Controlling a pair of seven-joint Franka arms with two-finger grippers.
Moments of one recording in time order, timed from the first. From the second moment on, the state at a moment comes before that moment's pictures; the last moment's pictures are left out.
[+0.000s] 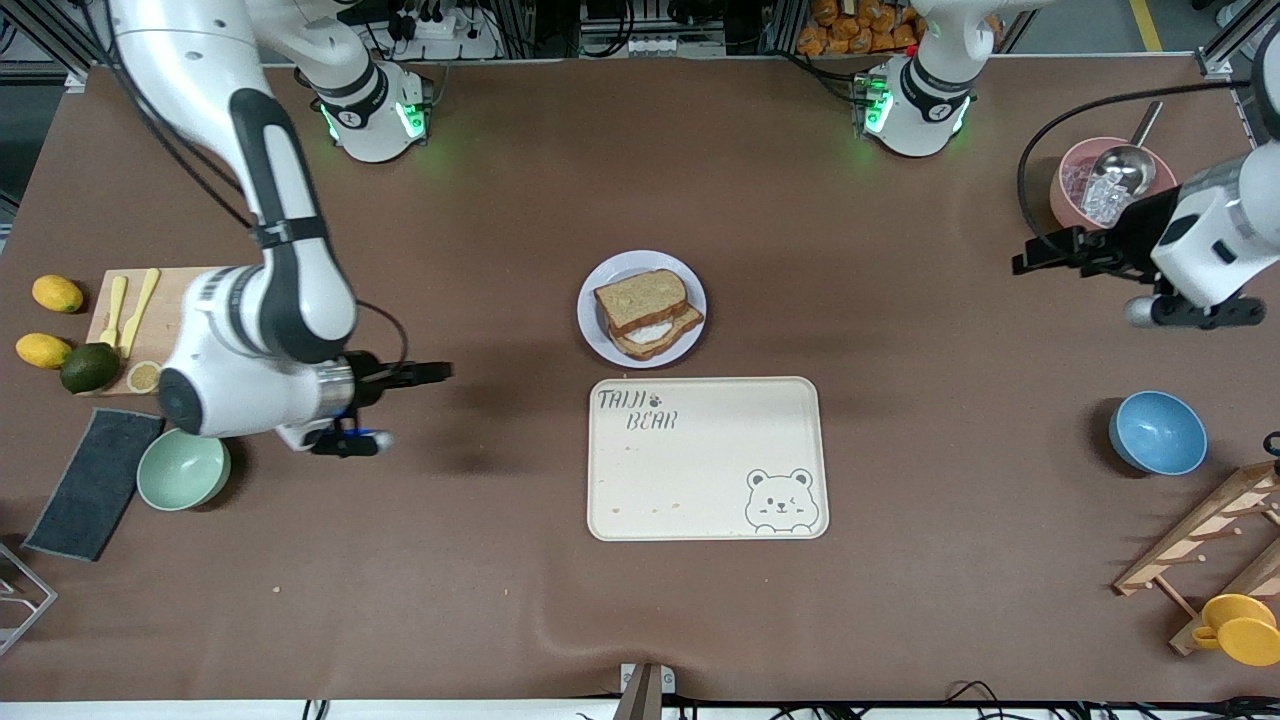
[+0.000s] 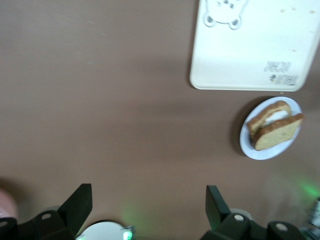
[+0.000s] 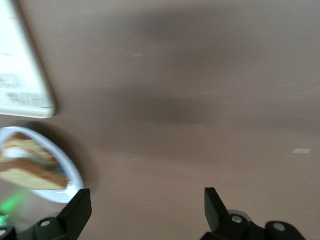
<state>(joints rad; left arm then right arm) 0.12 0.06 -0.13 -1.74 -0.30 1.56 -0.02 0.41 0.52 -0.35 -1.64 0.49 1.72 -0.13</state>
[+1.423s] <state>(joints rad) 0.10 0.28 -0.29 -2.36 -1.21 2.07 0.85 0.10 0.46 -0.35 -1.18 0.20 1.24 -0.36</state>
